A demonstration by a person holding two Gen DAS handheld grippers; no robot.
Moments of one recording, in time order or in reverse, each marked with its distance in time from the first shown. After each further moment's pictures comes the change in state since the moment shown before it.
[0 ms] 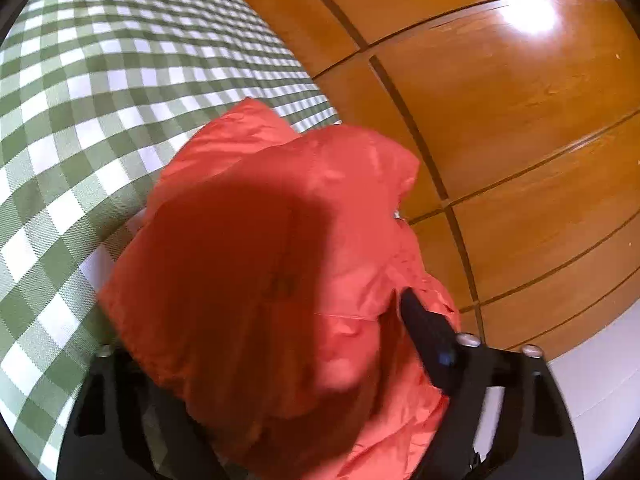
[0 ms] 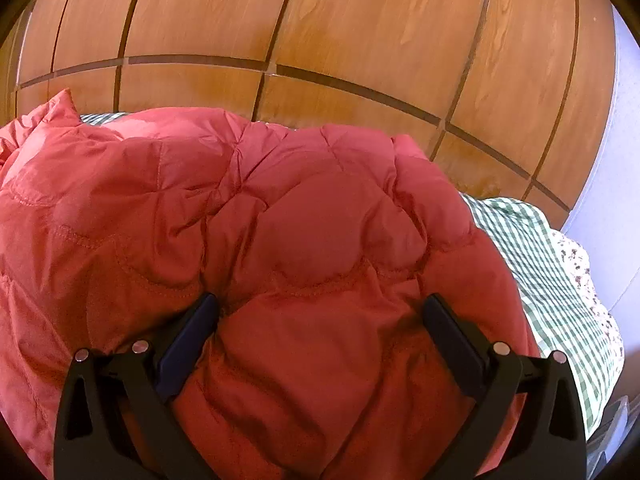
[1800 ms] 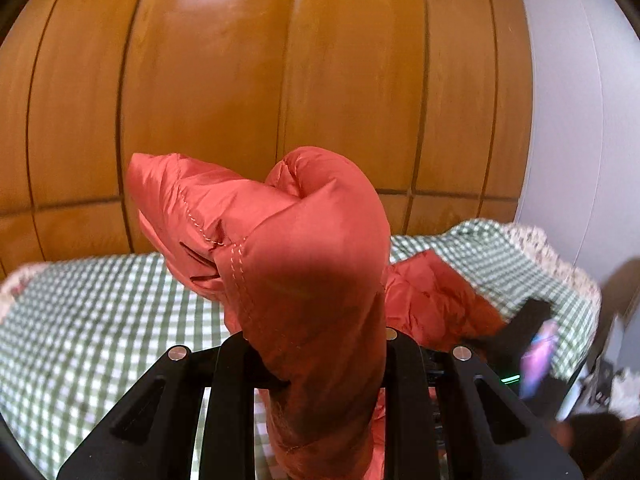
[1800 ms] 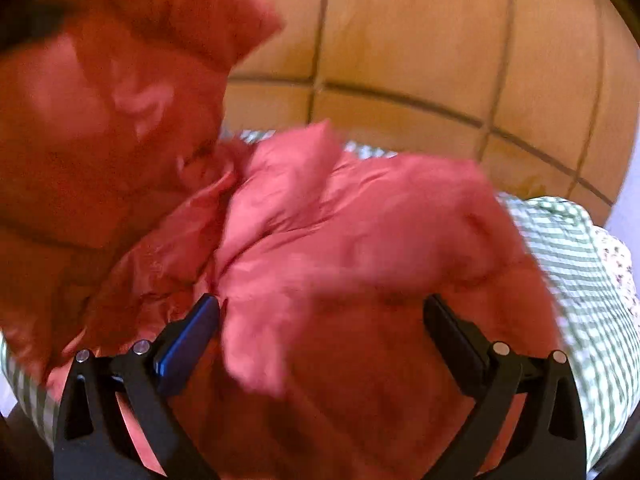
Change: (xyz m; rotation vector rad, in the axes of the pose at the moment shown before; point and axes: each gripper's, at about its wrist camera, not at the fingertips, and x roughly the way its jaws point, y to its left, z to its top) left arm -0.036 -0.240 -0.108 1.083 -0.079 -0.033; right arm -0.051 -0.024 0.015 0.064 -0.031 0.172
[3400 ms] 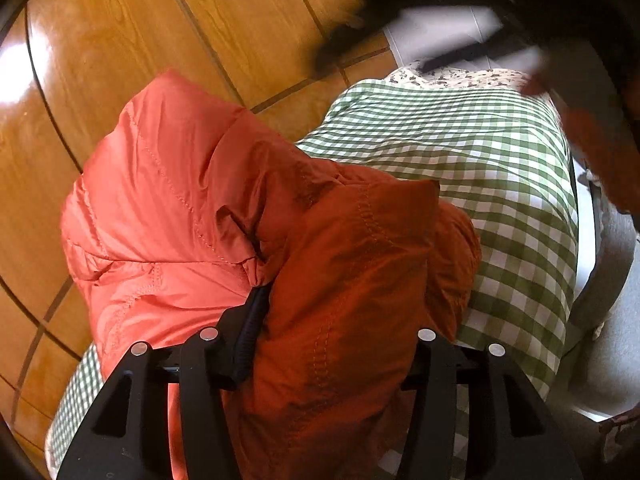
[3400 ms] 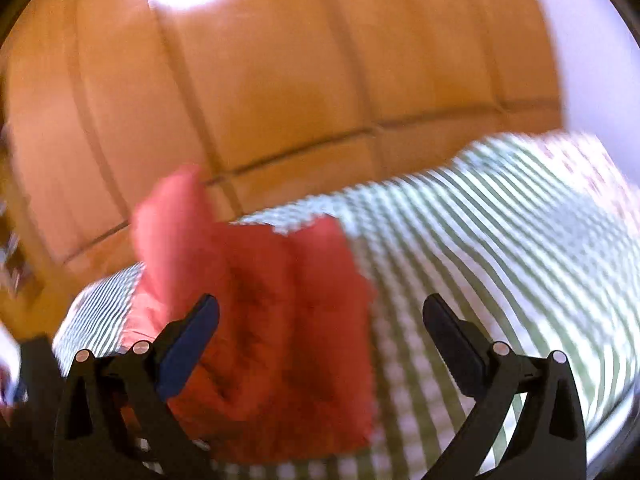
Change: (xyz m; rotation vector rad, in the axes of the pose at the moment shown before) left arm 0.081 -0.161 -0.080 0.655 0.177 -0.180; right arm -0.073 -0.154 0.041 0.347 -0.092 0.194
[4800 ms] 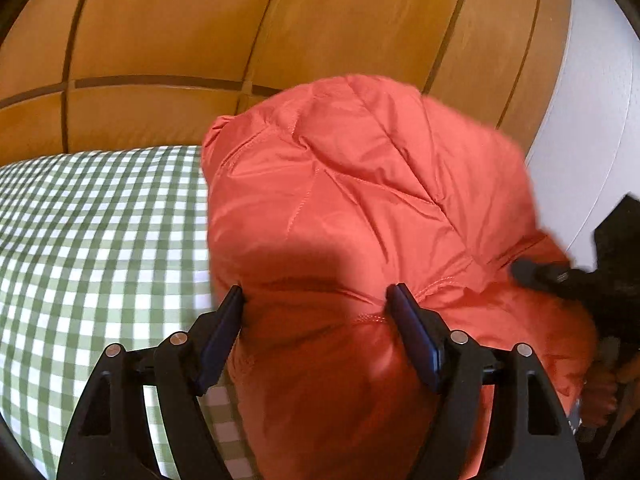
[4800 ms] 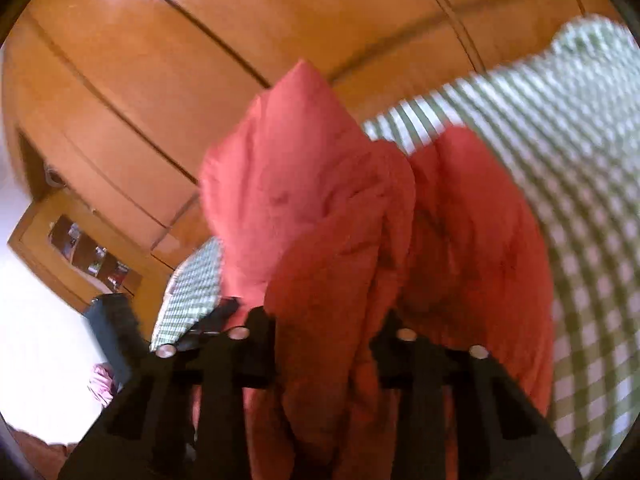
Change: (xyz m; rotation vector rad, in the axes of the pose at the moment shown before) left arm 0.021 0.160 -0.052 -0.850 -0.035 -0.072; right arm 0.059 0.015 0.008 0.262 0.247 0.354
